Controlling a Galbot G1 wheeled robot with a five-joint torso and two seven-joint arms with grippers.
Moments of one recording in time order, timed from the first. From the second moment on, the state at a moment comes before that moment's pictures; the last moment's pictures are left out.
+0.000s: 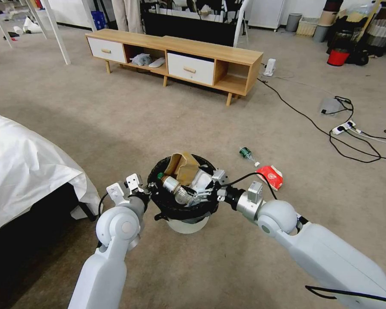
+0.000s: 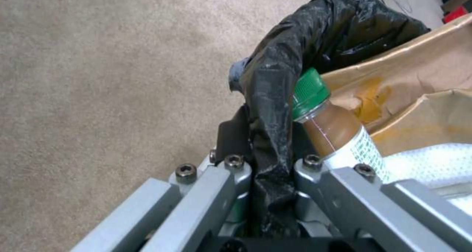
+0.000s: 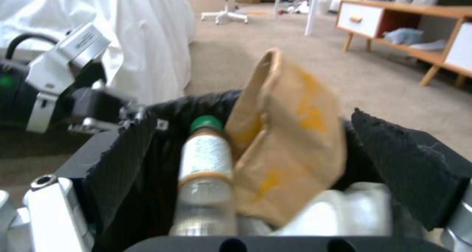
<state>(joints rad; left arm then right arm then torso) 1.08 -1.41 -0.40 -1.99 -0.91 0.66 -0.57 -0.76 0.85 -0.13 1.83 0.67 -0.06 -0.24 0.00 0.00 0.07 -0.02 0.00</state>
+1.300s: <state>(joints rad) 1.11 -1.34 -0.47 -2.08 -0.93 0.66 -0.56 -1.03 0.85 0.33 1.98 0.78 -0.49 0.46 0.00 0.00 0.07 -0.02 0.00</state>
